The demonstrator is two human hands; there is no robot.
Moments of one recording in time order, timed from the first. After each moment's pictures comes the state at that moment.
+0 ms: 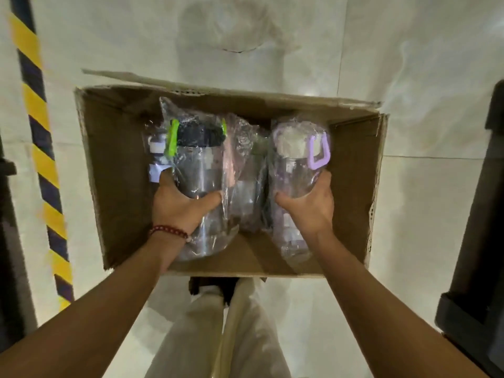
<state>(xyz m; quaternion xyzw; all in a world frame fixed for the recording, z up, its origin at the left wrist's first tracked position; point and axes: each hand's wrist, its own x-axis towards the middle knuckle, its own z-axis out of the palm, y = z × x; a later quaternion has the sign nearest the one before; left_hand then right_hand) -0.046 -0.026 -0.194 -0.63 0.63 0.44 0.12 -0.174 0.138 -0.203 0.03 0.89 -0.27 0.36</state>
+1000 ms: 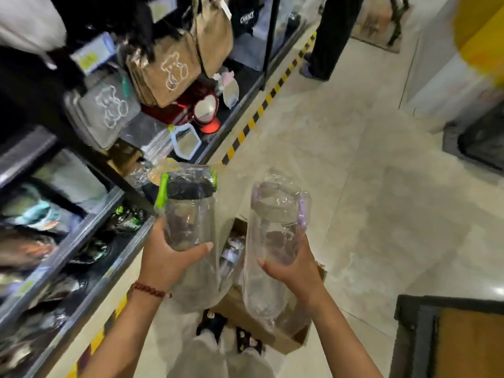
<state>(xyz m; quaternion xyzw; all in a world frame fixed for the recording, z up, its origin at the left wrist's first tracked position) 0.101 -0.040 0.339 -0.61 0.53 0.52 -0.27 -0.101 0.064 0.336 -0.31 0.70 -0.44 0.47</state>
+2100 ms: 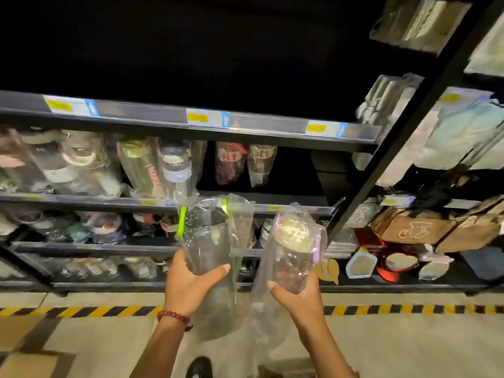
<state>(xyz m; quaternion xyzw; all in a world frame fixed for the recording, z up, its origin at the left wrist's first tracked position) 0.367 0.084 0.432 -0.73 0.16 0.29 -0.59 0.196 -0.019 0.422 -0.58 0.47 -0.28 0.61</state>
